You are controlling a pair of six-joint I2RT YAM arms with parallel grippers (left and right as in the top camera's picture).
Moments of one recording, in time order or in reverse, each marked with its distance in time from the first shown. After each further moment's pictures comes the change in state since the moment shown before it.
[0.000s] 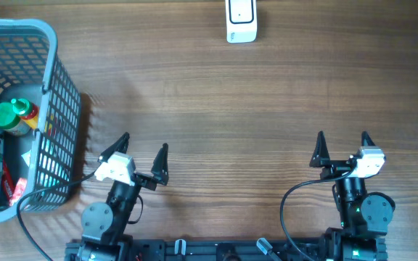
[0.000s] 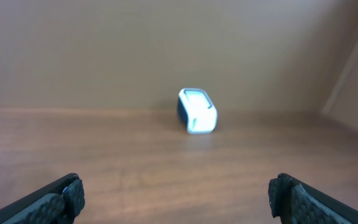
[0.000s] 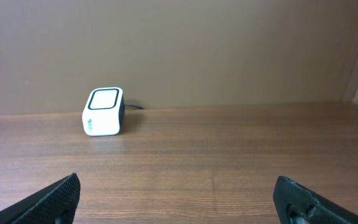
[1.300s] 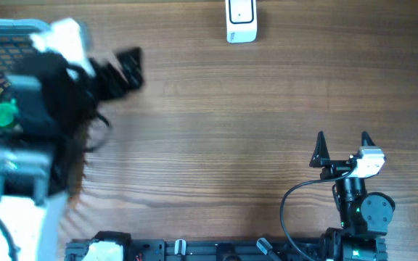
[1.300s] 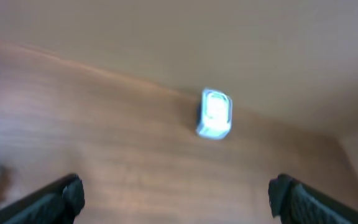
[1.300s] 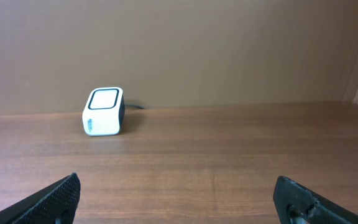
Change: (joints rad) left arm 0.129 1.128 1.503 -0.889 -0.025 -0.232; right arm 0.000 0.000 0.000 0.000 0.000 0.000
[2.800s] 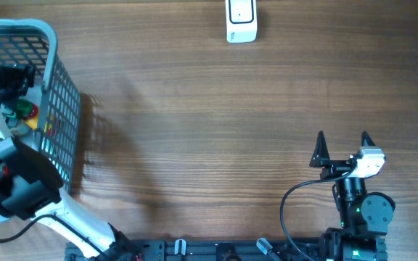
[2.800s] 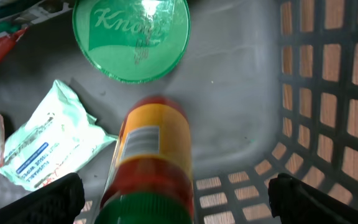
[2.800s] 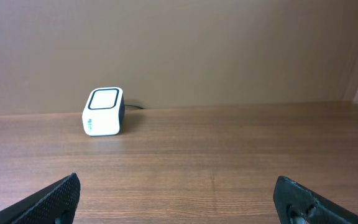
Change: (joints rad) left arm 0.639 0.884 0.444 -0.518 -0.148 -0.401; right arm 0.000 0.000 0.000 0.000 0.000 0.000
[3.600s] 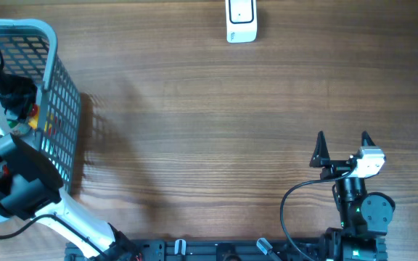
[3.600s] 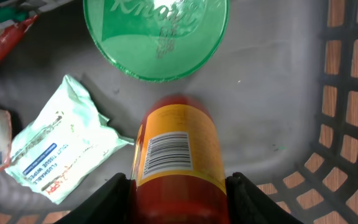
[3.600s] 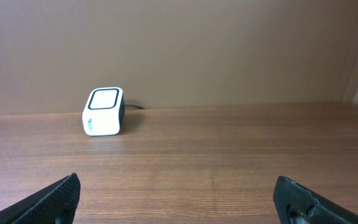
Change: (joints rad) left arm 0.000 -0.005 -0.078 0.015 -0.028 -0.009; right arm 0.000 0.000 0.000 0.000 0.000 0.000
